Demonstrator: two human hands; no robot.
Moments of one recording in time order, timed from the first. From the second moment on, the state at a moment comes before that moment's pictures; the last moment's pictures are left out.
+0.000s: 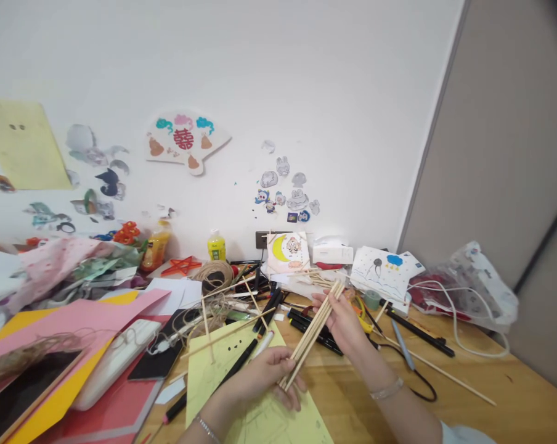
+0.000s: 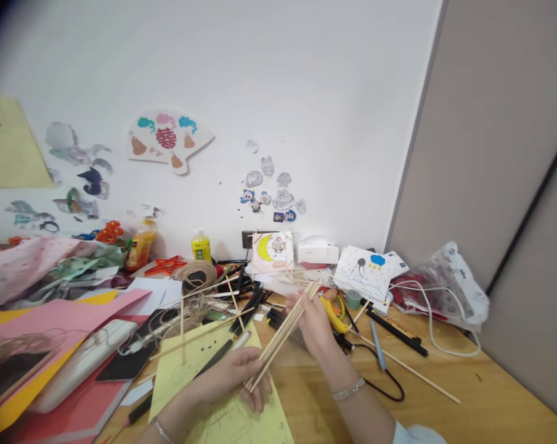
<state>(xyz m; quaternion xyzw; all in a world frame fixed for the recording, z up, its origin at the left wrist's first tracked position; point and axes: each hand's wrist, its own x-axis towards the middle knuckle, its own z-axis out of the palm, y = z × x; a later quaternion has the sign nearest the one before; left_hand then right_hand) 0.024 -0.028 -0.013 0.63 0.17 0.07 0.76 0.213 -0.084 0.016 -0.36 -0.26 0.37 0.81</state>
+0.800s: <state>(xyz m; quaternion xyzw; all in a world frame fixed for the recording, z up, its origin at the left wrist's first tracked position) 0.025 -0.028 -0.022 0.66 0.16 0.08 0.73 0.220 -0.101 0.014 -0.43 -0.25 0.34 0.80</state>
